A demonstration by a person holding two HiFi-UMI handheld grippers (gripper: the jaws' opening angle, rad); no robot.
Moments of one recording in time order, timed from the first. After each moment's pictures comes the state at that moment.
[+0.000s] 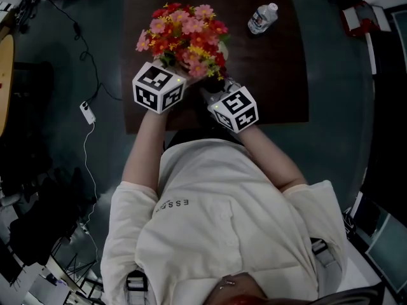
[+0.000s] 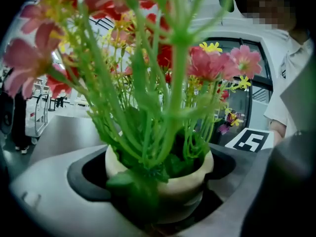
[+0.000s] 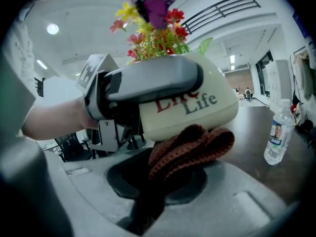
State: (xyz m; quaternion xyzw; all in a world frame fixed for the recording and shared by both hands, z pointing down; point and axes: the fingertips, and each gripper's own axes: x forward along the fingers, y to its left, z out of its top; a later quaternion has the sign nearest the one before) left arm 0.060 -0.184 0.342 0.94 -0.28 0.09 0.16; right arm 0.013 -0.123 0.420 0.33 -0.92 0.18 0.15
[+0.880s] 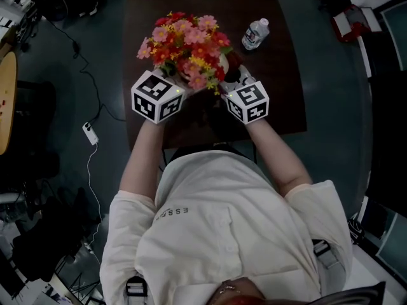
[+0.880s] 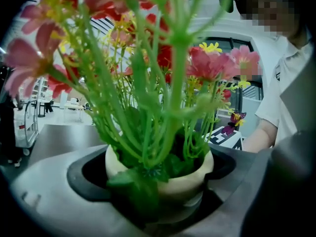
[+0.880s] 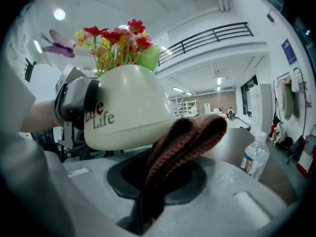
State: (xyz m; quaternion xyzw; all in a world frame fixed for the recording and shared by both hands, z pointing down) left arm 0.061 -0.183 0.318 0.96 -0.23 0.09 0.13; right arm 0.070 -0.196 0.393 0.43 -0.89 0.11 0.11
